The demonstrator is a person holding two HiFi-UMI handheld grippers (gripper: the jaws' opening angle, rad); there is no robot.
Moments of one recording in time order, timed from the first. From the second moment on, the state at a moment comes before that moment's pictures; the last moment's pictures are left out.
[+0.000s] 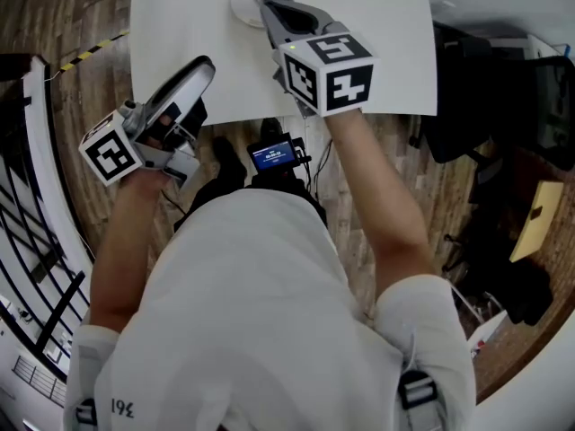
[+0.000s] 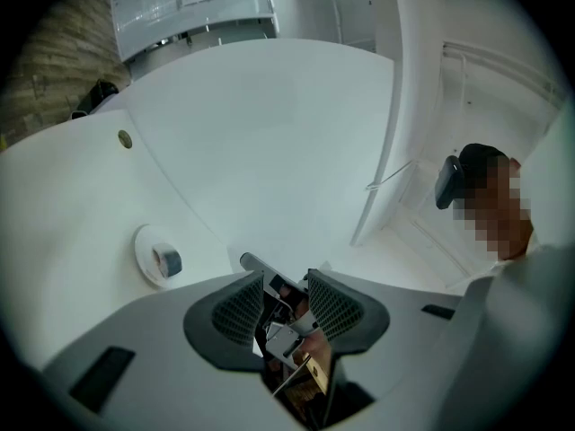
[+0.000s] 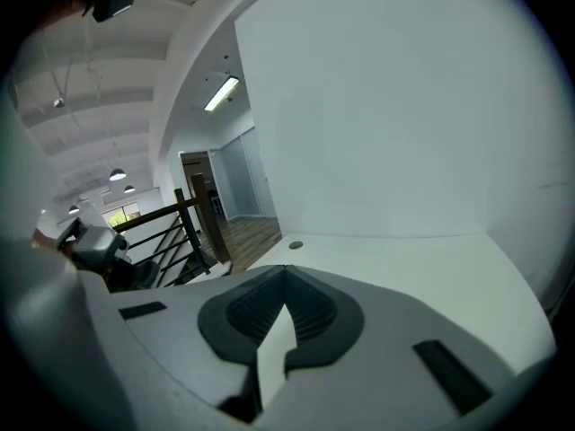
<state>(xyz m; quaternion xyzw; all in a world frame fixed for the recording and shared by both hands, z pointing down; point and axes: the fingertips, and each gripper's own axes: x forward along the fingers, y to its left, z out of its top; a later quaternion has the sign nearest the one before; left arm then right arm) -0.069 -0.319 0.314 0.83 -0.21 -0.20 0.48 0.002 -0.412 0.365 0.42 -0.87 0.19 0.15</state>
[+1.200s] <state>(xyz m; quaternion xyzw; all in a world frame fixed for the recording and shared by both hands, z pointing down) -0.104 -0.246 0.237 0.87 -0.16 -0.21 0.42 0.023 -0.302 0.244 0.42 -0.88 0.19 0.02</state>
